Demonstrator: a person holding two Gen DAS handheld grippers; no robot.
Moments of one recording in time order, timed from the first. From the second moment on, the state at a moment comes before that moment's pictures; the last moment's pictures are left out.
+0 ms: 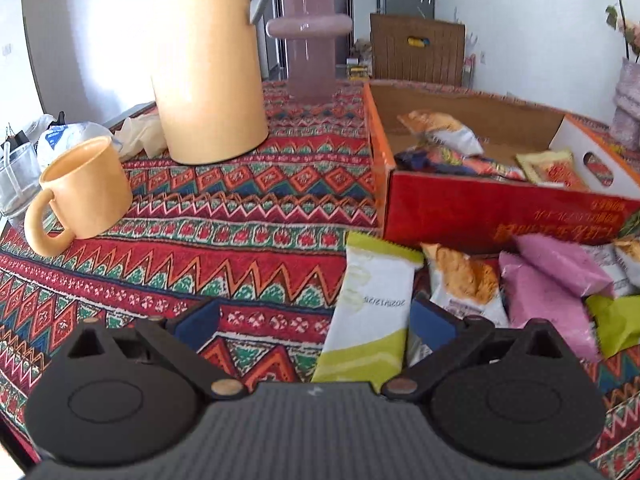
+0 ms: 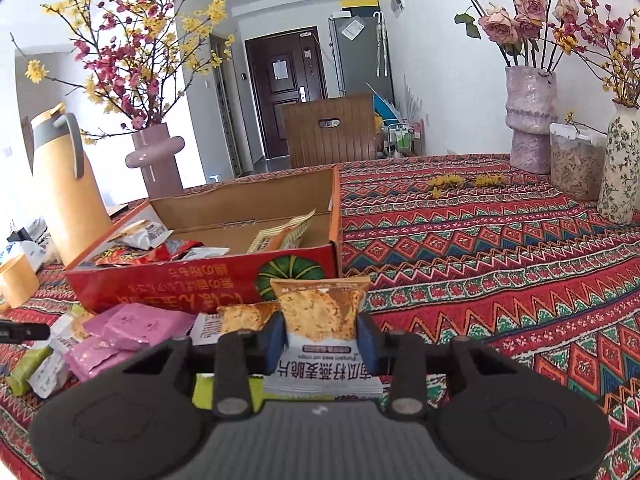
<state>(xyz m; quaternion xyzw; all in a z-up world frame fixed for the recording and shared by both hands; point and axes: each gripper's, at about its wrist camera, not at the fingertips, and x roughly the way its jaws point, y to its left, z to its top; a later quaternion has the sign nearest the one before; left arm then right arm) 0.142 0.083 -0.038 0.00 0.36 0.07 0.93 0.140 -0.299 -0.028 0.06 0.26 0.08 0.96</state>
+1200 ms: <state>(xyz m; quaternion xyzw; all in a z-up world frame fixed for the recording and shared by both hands) 0.116 0.087 -0.022 -0.02 0.34 0.04 0.94 0.109 -0.287 -0.016 0.07 0.25 0.10 0.96</state>
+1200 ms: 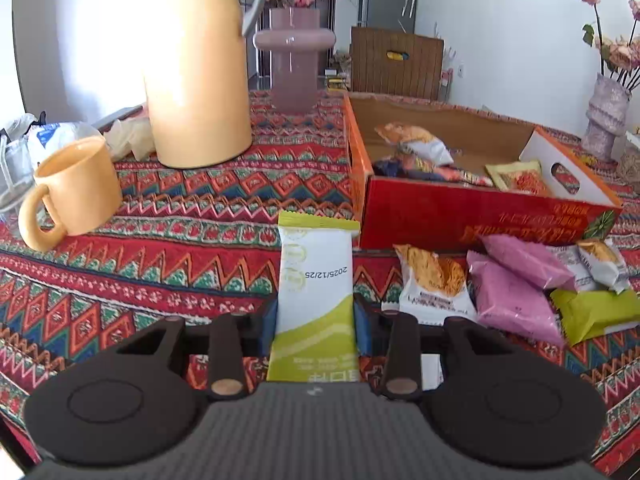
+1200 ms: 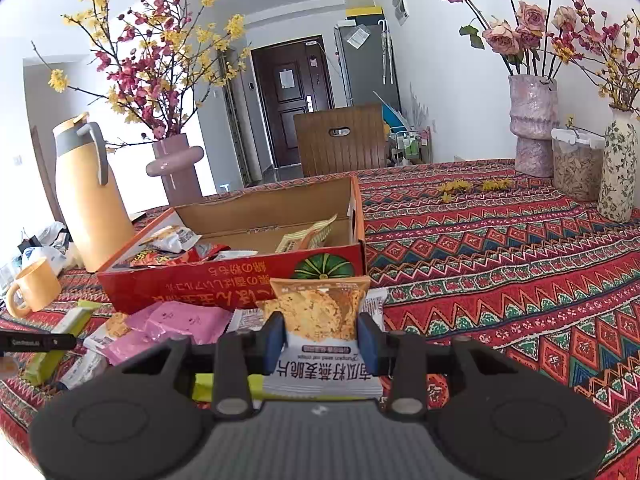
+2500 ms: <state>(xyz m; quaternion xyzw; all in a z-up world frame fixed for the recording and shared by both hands) 0.229 -0.024 0.039 -0.02 0.27 -0.04 0.96 0.240 -0.243 0.016 0.05 0.21 0.16 0.96</state>
